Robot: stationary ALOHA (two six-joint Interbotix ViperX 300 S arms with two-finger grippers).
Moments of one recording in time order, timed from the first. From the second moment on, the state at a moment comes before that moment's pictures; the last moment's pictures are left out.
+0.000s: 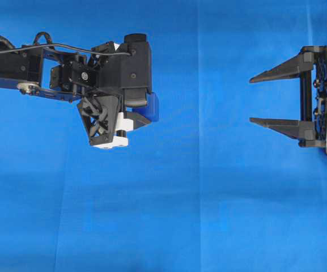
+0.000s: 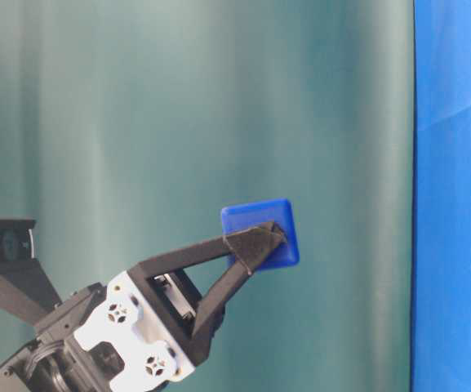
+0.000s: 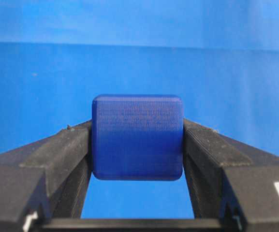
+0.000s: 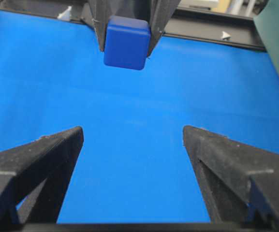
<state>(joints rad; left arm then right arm) 0.01 -0.12 0.35 0.01 0.57 -0.03 -0.02 -0.82 1.14 0.00 -0.23 0.02</state>
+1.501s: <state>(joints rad) 0.00 -0.30 0.69 0.01 -0.19 -0.02 -0.02 -0.82 1.14 0.00 -0.24 0.02</state>
